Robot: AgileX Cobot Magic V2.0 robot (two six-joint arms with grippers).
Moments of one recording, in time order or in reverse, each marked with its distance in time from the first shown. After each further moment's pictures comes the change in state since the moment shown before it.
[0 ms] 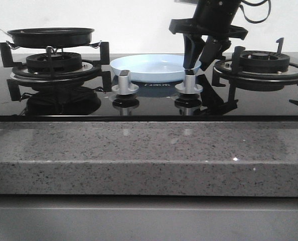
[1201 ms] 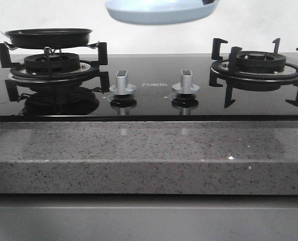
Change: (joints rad) left arm 0.000 0.000 0.000 0.000 0.000 0.000; right arm -0.050 -0.323 0.168 0.141 -0.035 0.122
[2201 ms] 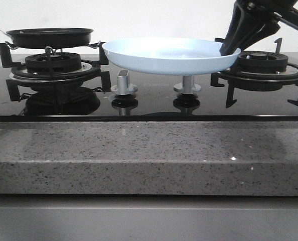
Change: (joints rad) left arm 0.000 0.000 0.000 0.000 0.000 0.000; right arm 0.000 -0.310 0.689 0.116 -0.267 0.000
